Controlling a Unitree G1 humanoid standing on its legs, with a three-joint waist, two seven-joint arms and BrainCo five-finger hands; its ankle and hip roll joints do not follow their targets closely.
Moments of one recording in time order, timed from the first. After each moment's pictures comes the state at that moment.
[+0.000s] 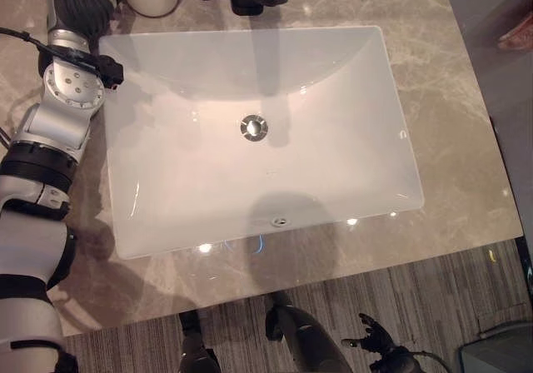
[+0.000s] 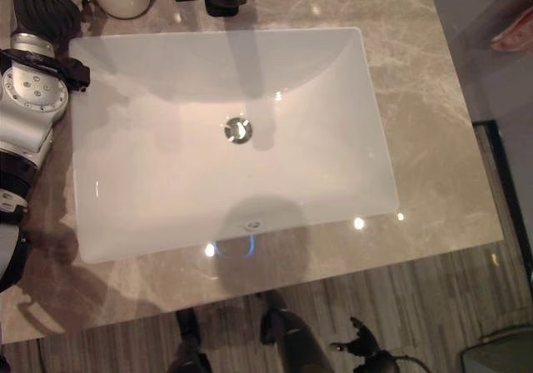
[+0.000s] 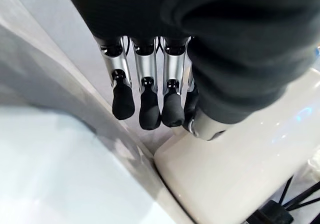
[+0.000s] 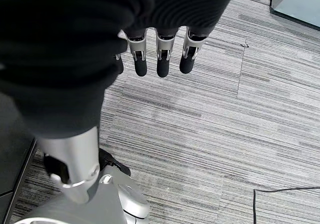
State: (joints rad) left arm -1.21 0.89 -0.52 0.76 -0.20 -0.18 0.39; right arm 0.02 -0.35 0.42 1.04 0.09 -0.14 -0.11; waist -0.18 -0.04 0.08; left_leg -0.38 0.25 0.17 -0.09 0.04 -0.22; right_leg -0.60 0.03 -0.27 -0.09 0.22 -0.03
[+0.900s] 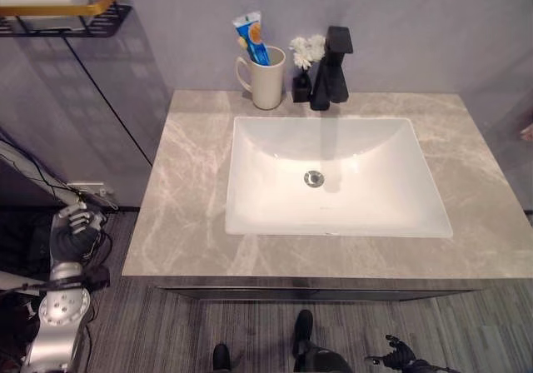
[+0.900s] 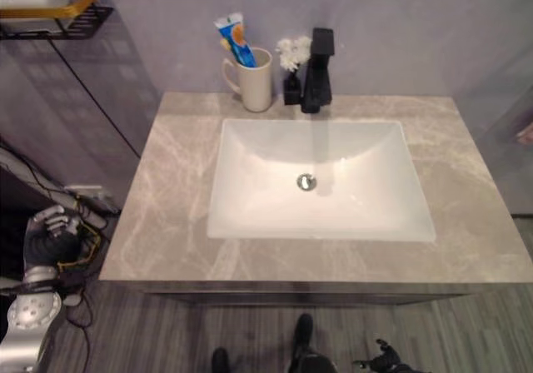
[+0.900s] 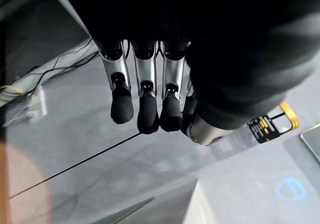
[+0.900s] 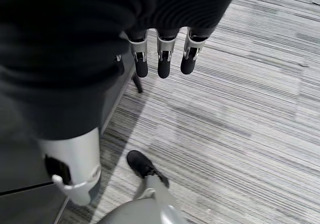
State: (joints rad) left arm 0.22 0.56 0.23 0.12 -0.25 -0.25 0.23; right arm 0.02 -0.35 0.25 1.17 -0.04 -0.06 -0.09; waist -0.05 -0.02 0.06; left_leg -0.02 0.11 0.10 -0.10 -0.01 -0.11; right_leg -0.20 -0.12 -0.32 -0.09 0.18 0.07
